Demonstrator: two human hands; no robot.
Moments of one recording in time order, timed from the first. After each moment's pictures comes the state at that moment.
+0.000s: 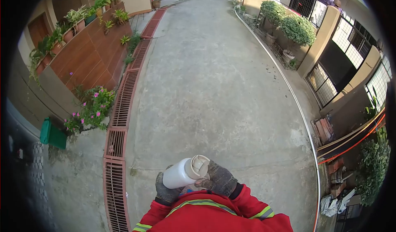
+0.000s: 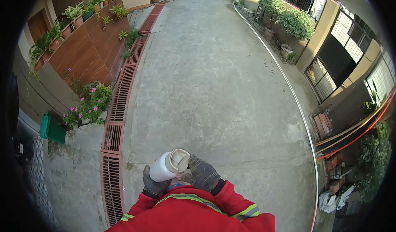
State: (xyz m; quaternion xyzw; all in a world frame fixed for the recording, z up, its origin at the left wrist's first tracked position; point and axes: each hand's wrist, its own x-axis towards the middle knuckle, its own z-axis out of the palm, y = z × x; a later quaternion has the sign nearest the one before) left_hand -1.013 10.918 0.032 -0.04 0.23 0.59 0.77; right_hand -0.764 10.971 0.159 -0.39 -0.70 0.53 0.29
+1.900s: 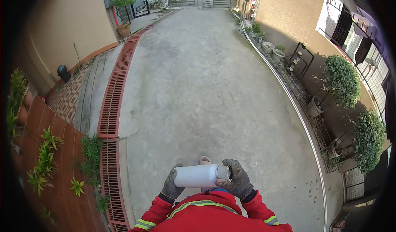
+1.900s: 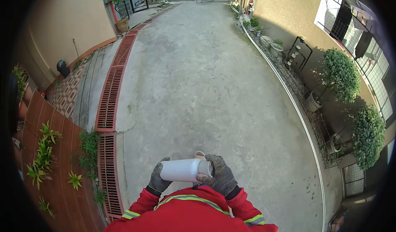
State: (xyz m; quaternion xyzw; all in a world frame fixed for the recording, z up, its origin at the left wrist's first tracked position) left_hand -1.052 13.364 -0.005 0.23 0.34 0.49 0.77; right_hand -0.765 13.336 0.108 -0.55 -0.67 0.31 0.38
